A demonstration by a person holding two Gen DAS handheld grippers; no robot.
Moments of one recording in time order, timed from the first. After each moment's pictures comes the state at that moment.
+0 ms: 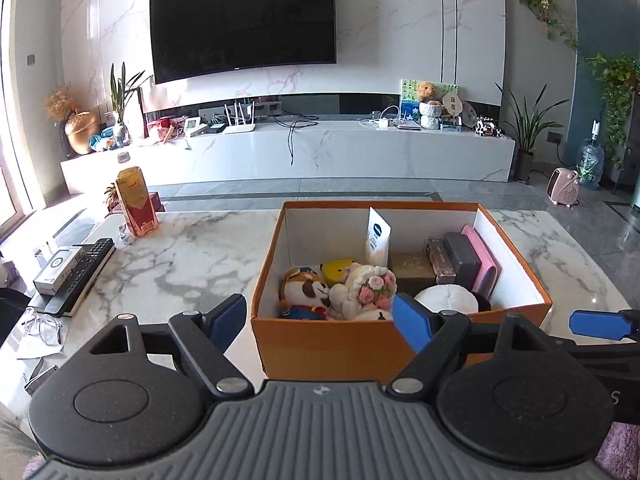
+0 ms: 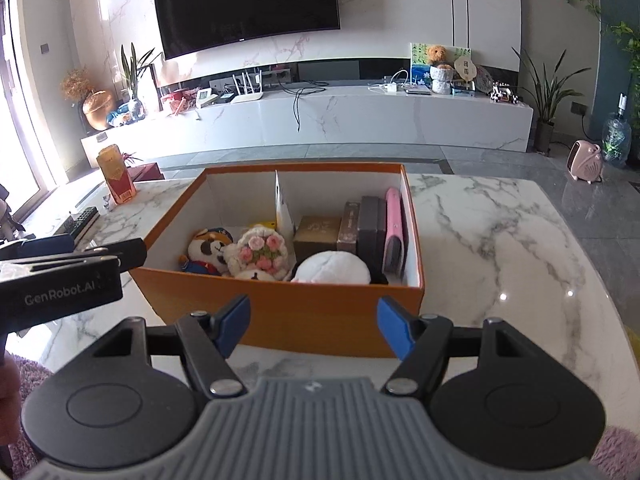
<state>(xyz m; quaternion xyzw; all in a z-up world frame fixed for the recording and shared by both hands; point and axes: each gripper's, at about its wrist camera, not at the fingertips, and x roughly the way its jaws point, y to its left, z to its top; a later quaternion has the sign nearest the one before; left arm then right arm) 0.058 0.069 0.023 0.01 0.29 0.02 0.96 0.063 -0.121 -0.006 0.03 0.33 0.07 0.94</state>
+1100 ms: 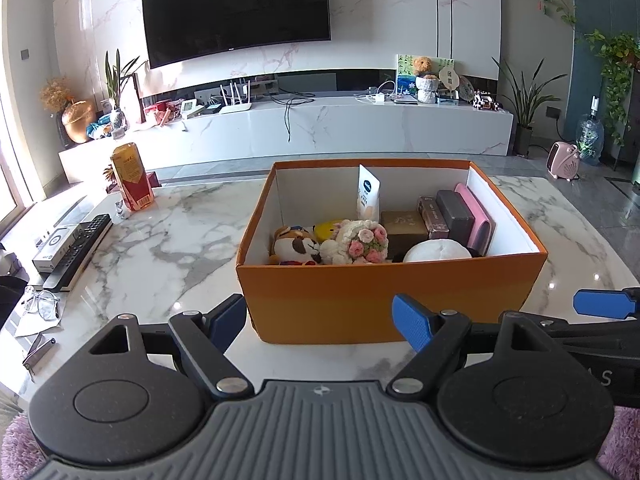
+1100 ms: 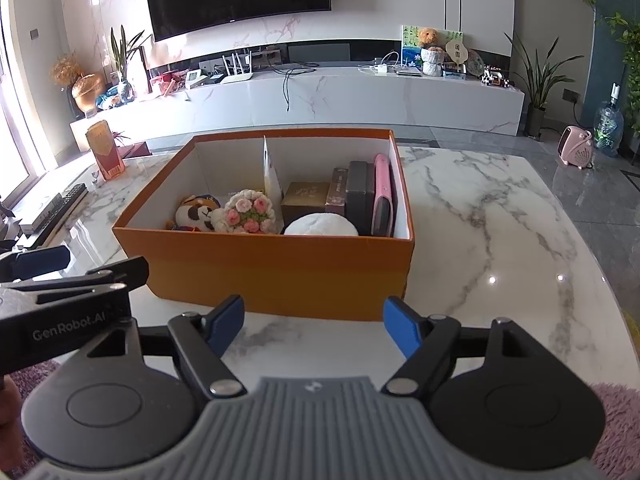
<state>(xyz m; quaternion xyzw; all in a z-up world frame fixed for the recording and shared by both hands) 0.039 0.055 0.001 0.03 0.32 0.02 0.95 0.049 -0.124 -0.028 0.02 0.35 0.06 0.93</state>
